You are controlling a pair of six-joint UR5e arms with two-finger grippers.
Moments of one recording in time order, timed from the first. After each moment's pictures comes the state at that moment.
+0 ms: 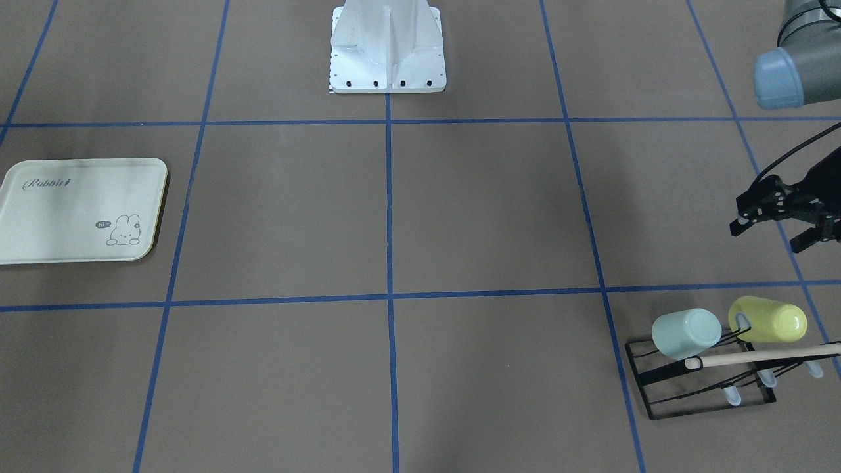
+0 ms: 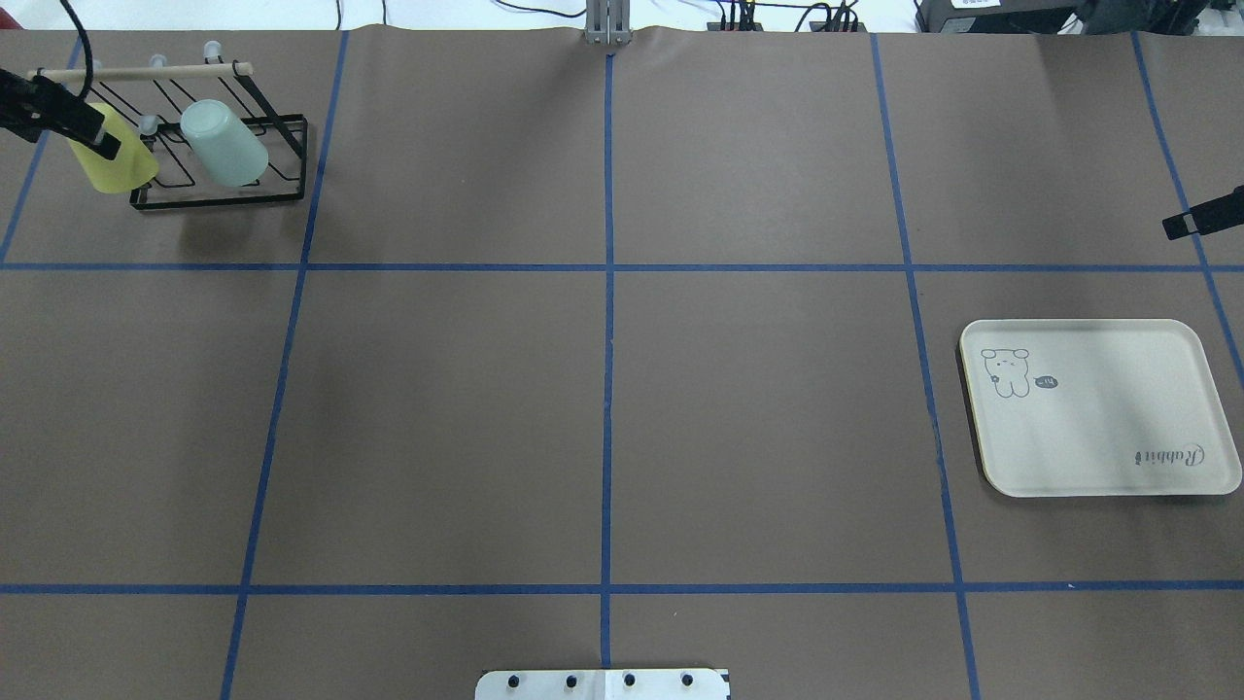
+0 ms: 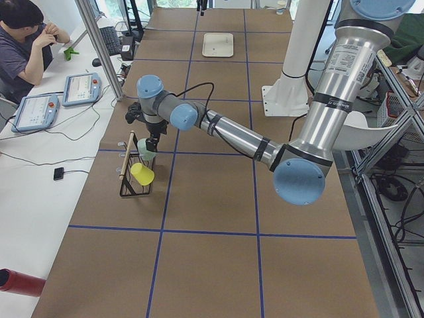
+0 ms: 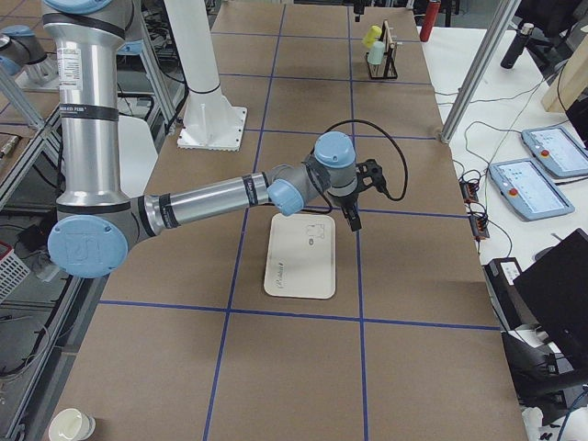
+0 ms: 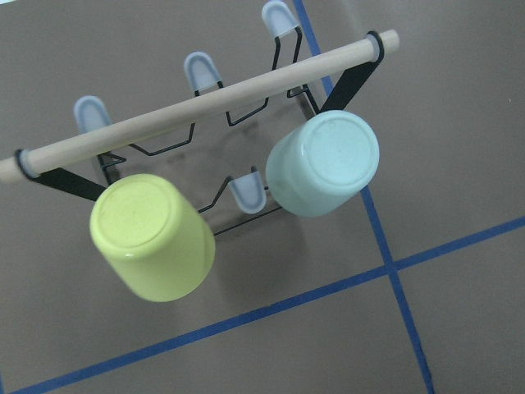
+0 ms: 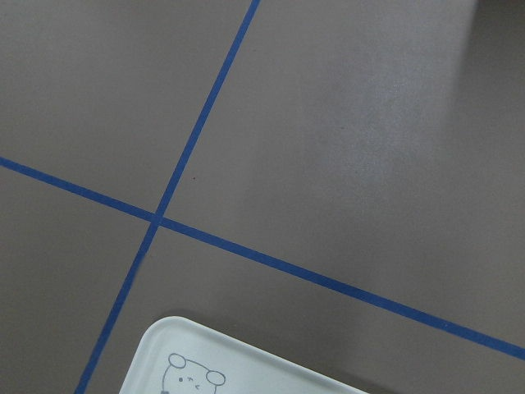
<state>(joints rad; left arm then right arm) -1.25 -1.93 -1.64 -1.66 -2.33 -0.33 1.31 -1.58 1.84 -1.19 2.37 0.29</state>
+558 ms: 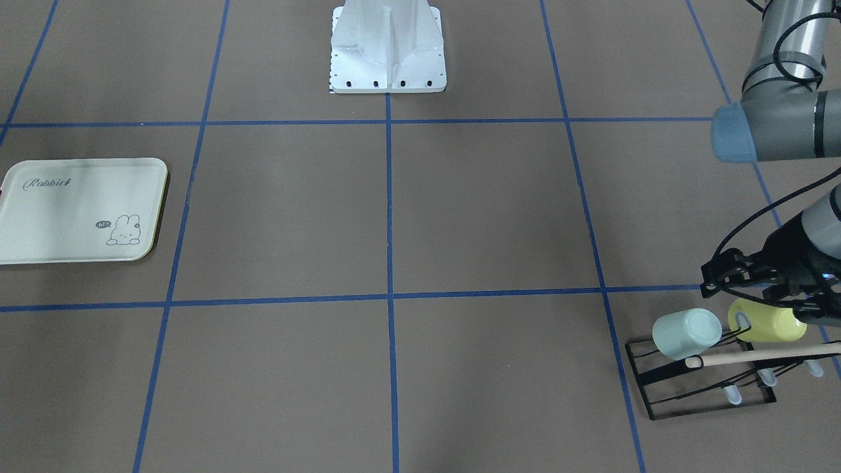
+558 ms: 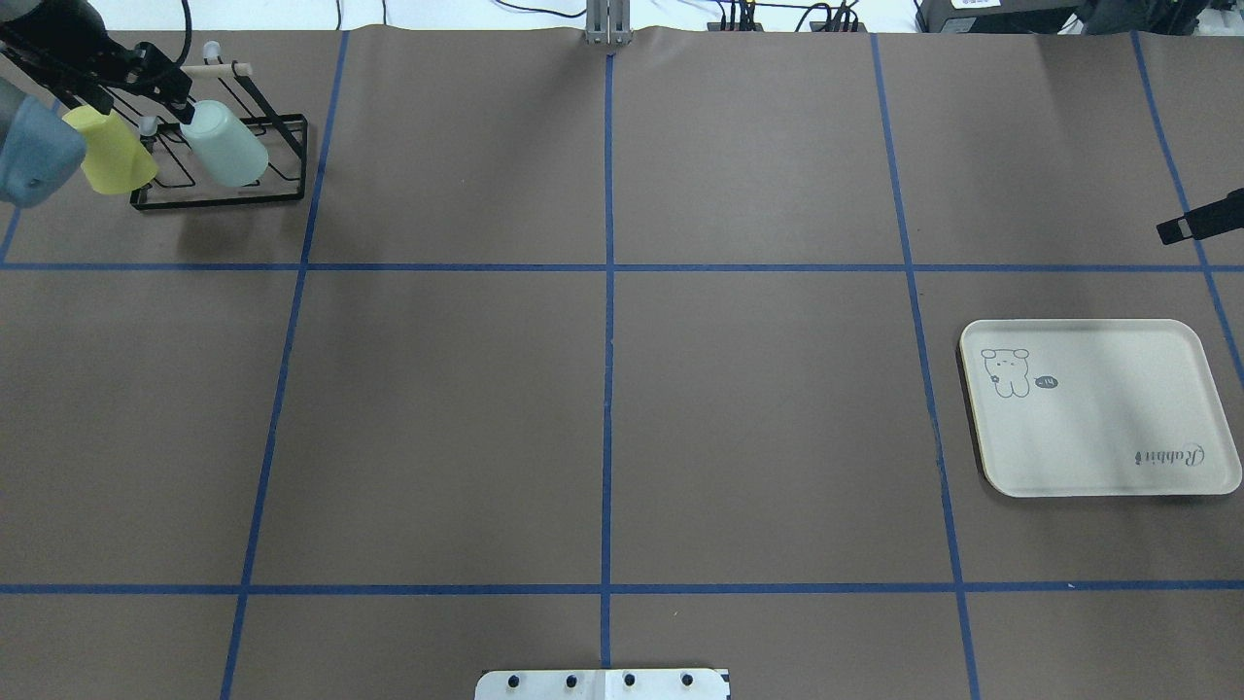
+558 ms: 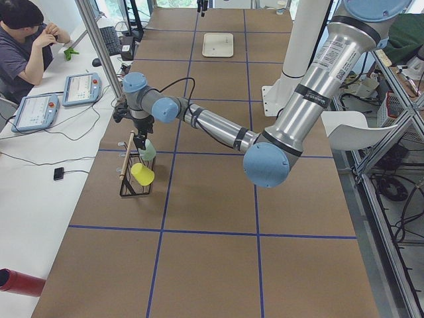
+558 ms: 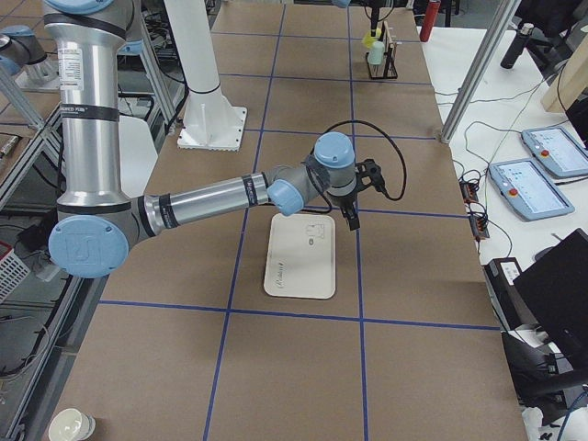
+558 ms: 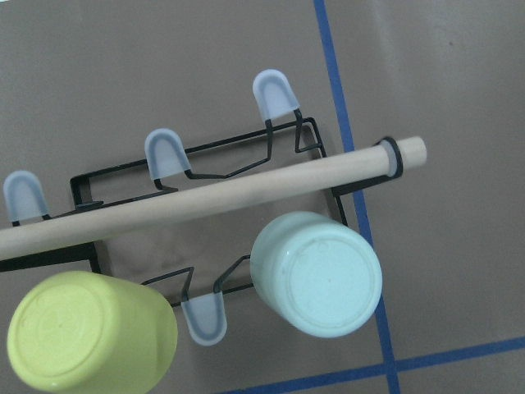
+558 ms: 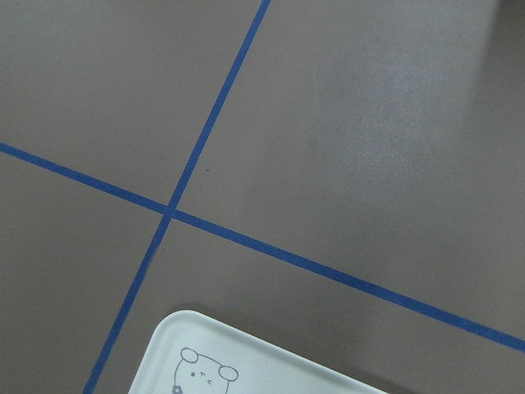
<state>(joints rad) -1.18 -2.10 -1.43 -1.68 -2.22 -0.49 1.31 -1.59 1.85 -1.18 2.37 0.29</state>
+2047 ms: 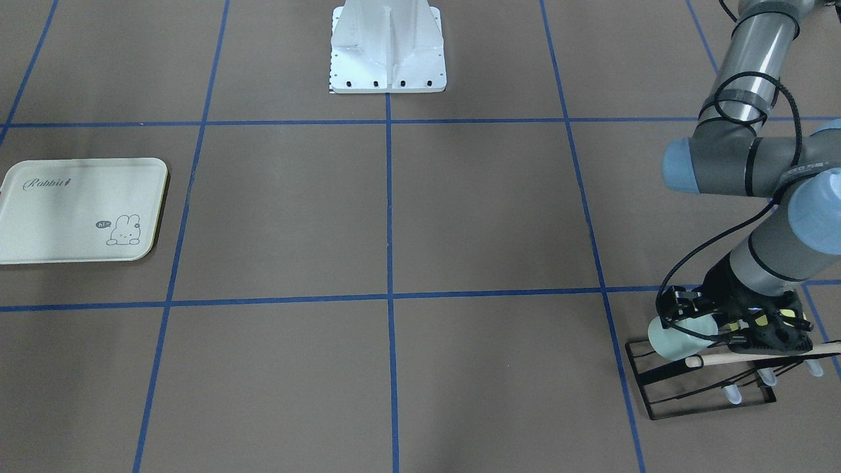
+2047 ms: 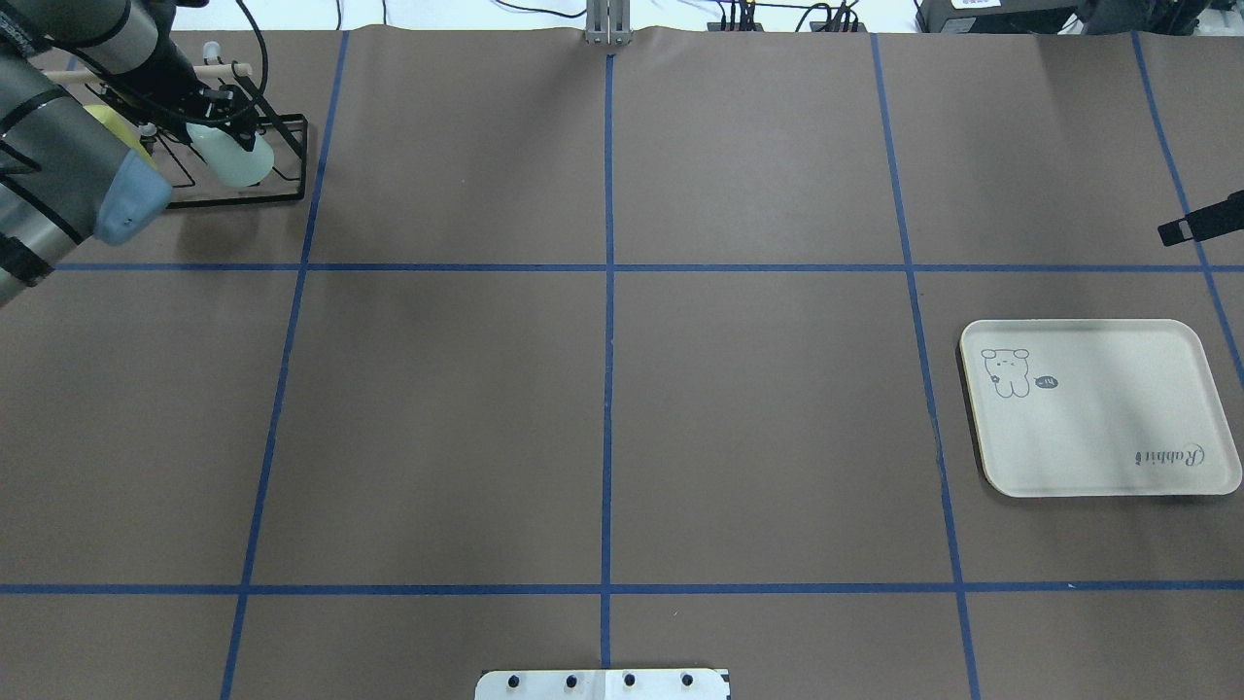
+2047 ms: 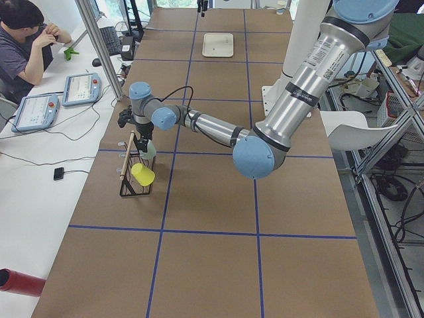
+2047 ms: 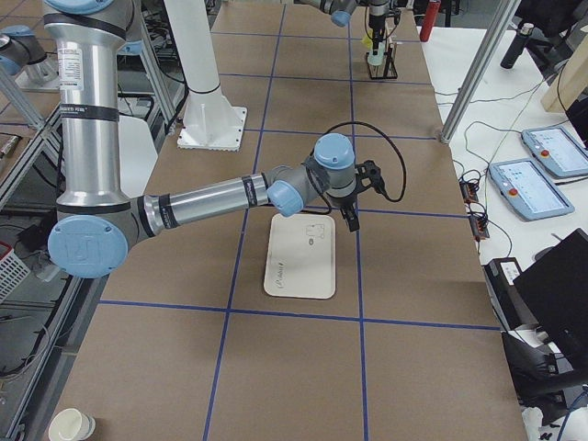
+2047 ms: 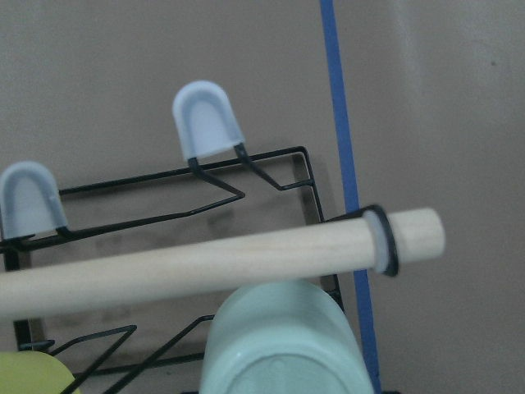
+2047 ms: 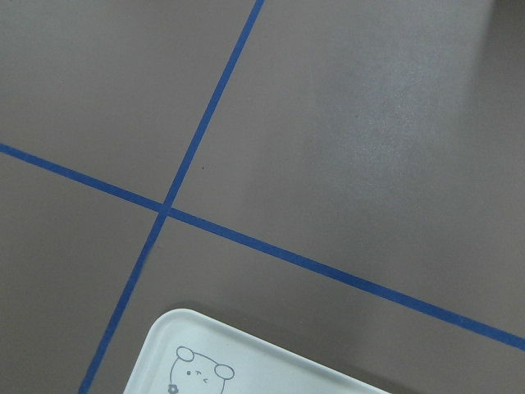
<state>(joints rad) -1.10 -2.13 -1.31 -1.83 -2.15 -0.60 1.31 -1.59 1.84 -1.18 2.37 0.29</state>
